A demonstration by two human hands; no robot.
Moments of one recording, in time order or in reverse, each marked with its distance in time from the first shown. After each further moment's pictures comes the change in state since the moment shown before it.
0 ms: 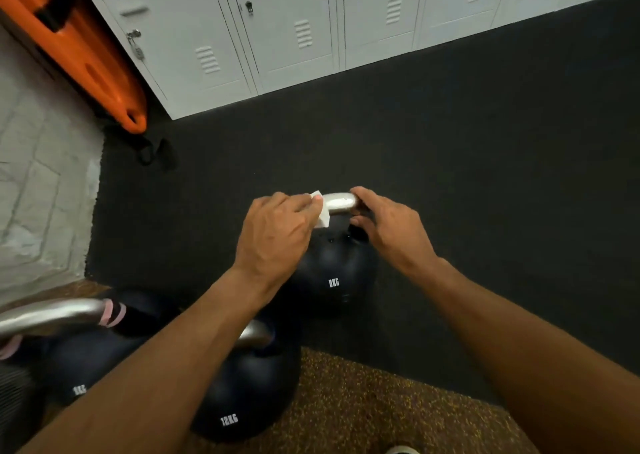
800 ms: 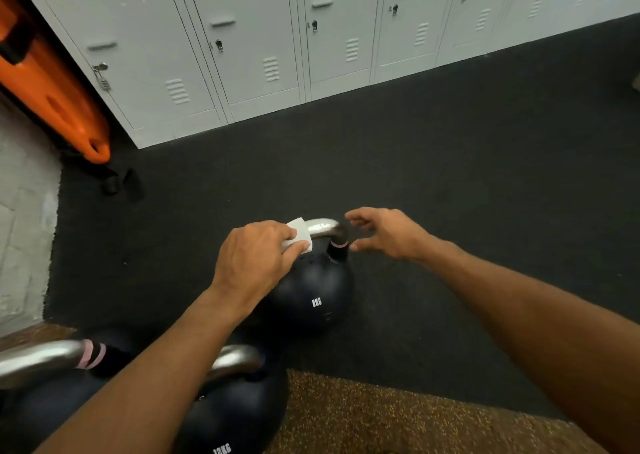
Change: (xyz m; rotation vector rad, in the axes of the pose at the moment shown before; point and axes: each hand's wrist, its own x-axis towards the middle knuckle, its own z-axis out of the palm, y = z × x) left_hand 0.012 -0.005 -0.035 -0.267 -0.152 -0.214; right_hand 0.018 0.010 -0.058 0.013 -0.363 0.172
